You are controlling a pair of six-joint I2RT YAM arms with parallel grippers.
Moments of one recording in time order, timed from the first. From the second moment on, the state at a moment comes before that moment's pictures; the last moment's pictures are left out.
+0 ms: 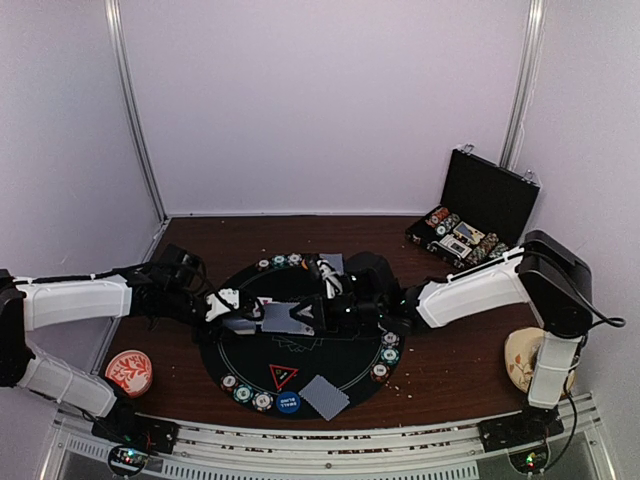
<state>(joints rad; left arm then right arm) -0.53 1.29 0.67 -0.34 0.40 0.83 0.97 1.88 1.05 0.42 -0.30 0.60</state>
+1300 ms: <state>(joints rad) -0.51 1.31 0.67 -0.31 0.37 0.78 1.15 1.97 0.86 0.49 0.76 1.23</state>
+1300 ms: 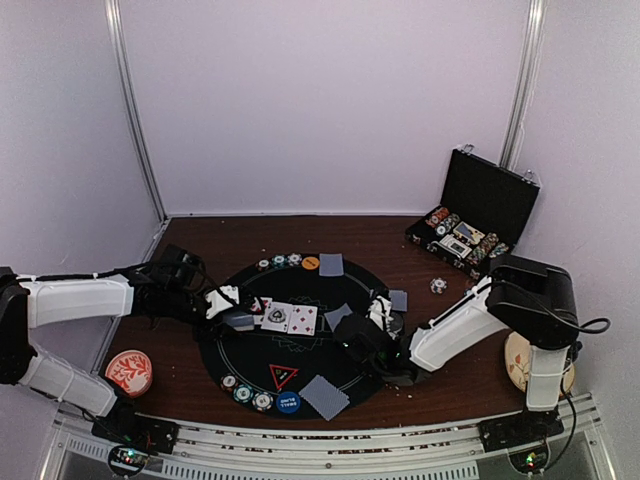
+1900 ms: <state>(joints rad) -0.51 1.31 0.67 -0.31 0.36 0.78 1.19 1.99 0.88 0.45 0.72 1.24</state>
